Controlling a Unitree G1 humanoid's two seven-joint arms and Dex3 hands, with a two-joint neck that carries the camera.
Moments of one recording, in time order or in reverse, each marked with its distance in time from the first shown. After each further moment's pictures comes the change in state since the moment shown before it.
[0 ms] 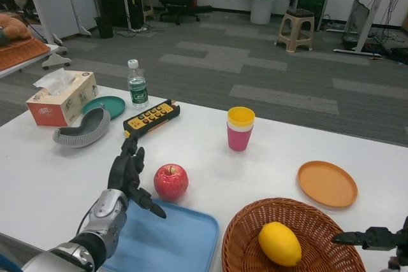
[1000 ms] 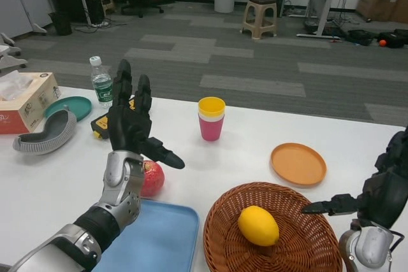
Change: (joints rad) left arm -0.087 -0.021 -0.258 -0.407 -0.240 -0.238 0.112; right arm 0.015 0.031 -0.037 -0.077 -0.016 0.001 0.005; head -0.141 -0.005
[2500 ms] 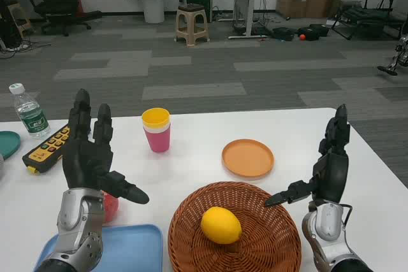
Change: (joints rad) left arm 0.033 -0.049 -0.042 -0.037 0.042 0.072 -0.080; right arm 0.015 -0.038 0.022 0.030 0.046 0.000 0.009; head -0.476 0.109
